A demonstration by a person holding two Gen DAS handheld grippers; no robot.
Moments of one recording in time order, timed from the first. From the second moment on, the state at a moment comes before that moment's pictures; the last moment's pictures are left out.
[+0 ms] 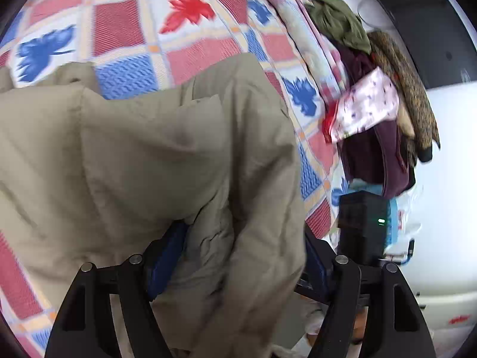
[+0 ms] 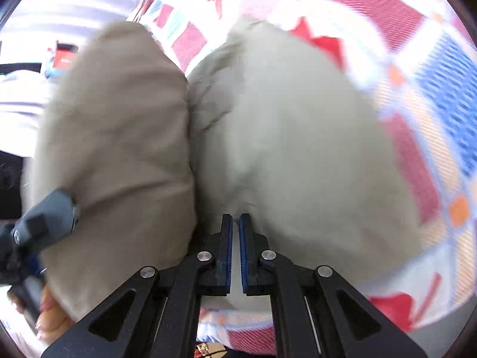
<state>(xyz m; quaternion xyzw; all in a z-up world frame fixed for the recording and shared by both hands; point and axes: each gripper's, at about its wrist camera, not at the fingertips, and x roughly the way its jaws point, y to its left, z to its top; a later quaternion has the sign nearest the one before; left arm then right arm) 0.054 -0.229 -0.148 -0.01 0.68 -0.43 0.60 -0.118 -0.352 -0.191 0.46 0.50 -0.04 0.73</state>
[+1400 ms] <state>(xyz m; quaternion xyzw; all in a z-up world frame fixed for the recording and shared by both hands) 0.130 -0.150 -0.168 -0.03 0.57 -0.26 0.78 -0.173 -0.347 -0.058 0.35 0.43 -0.06 0.83</state>
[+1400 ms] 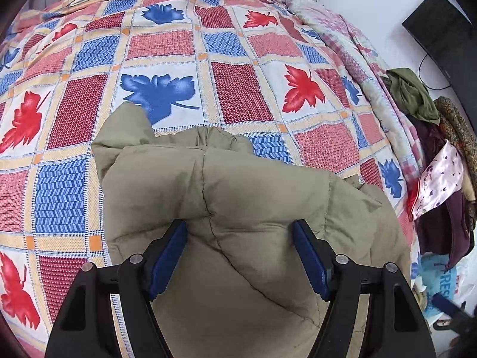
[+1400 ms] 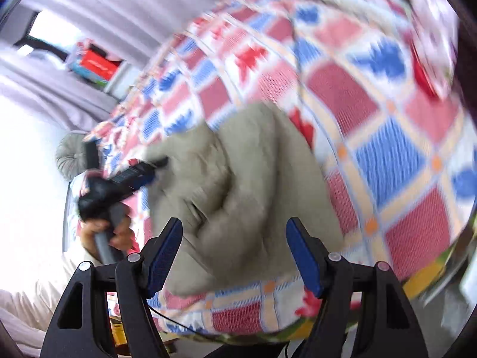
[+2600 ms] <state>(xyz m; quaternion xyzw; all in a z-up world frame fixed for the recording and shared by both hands) 0.106 -0.238 -0.176 0.02 0.57 -0.30 0.77 -0.169 -0.373 -0.106 0.23 0.59 -0.08 0.77</state>
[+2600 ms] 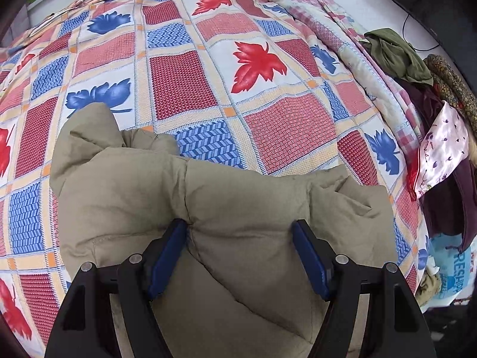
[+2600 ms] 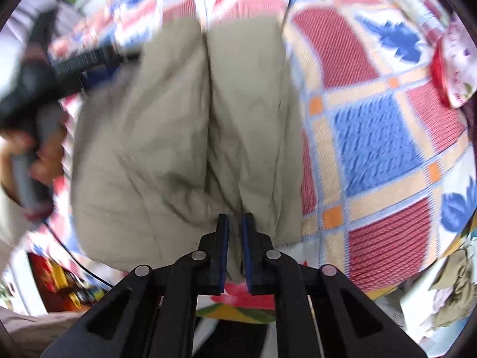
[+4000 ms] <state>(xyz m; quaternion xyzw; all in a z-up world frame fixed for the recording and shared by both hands) 0.080 -0.097 -0.192 -0.05 0.62 -0.21 0.75 -0.043 -0.398 -0.140 0.40 0.50 0.00 0.77</state>
